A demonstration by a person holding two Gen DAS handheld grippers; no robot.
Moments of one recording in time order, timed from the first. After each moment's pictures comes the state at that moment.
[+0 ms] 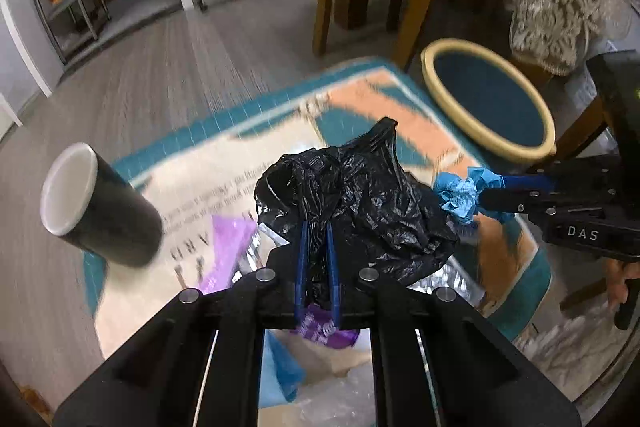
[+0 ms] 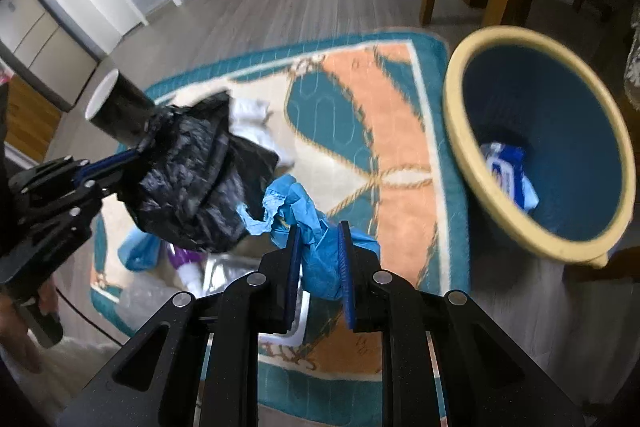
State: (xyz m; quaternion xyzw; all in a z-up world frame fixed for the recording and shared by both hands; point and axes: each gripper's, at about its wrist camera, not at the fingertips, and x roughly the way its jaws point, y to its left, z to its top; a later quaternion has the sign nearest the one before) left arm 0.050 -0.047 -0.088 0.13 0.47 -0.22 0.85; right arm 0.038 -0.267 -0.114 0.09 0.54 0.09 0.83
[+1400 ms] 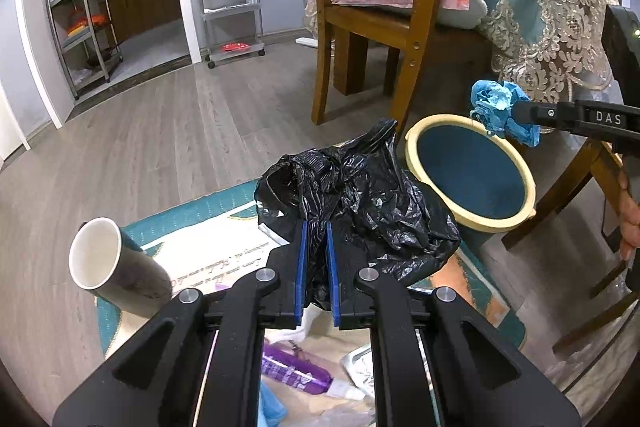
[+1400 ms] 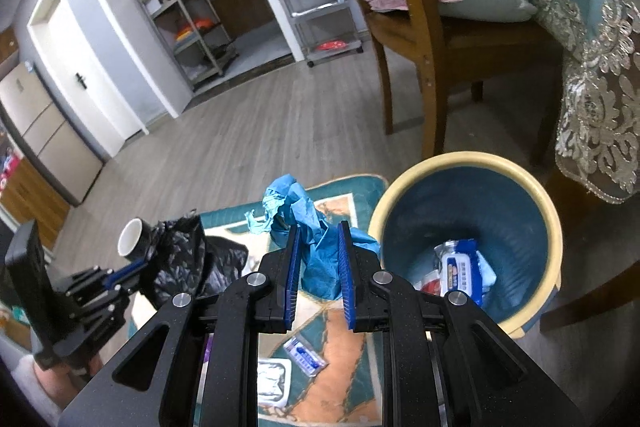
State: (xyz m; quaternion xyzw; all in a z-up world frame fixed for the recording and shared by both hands) left arm 0.047 -0.070 -0.038 0.10 0.38 -0.23 0.89; right arm 0.041 -0.358 -0.013 0.17 0.38 0.05 0.91
